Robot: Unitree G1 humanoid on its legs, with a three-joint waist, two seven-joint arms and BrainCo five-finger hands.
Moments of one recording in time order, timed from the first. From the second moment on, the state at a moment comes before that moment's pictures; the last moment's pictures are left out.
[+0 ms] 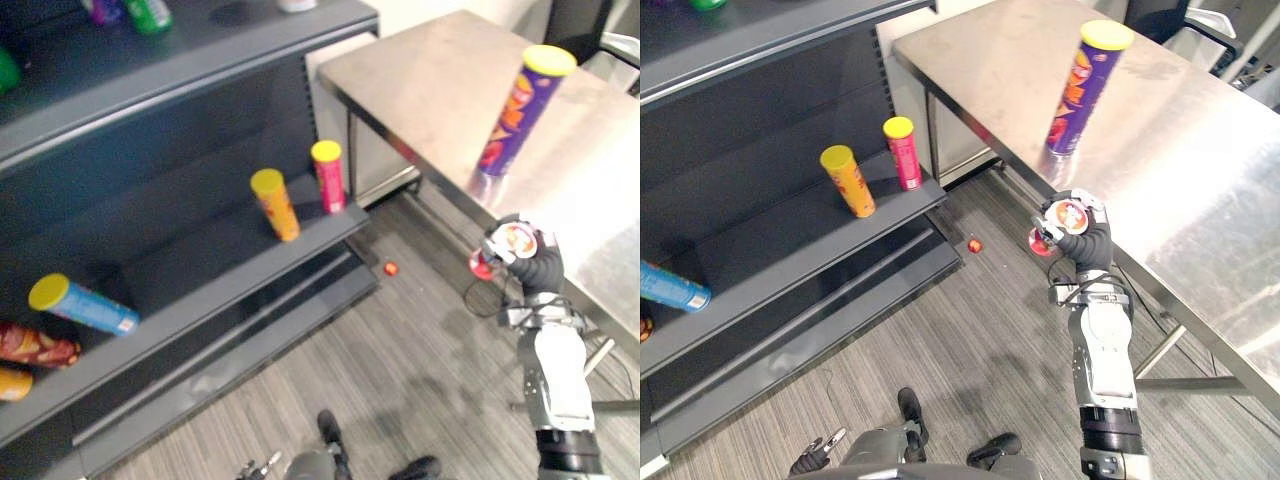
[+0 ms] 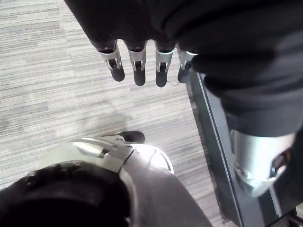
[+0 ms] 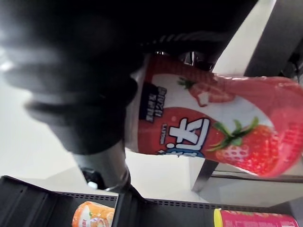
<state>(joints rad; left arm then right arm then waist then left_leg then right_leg) 0.18 0.07 0.25 1.05 -0.17 -0.12 -0.03 -0.11 -0.19 -0.17 -0.10 0.21 -0.21 0.03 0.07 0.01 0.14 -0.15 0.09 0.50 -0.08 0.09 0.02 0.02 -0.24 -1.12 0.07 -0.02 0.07</state>
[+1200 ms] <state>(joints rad) 0.21 0.15 0.20 1.06 -0.14 -0.12 -0.01 -0.05 -0.18 0.01 -0.01 0.11 -0.18 0.07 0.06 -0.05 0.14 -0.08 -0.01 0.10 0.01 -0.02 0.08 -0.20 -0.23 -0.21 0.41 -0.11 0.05</state>
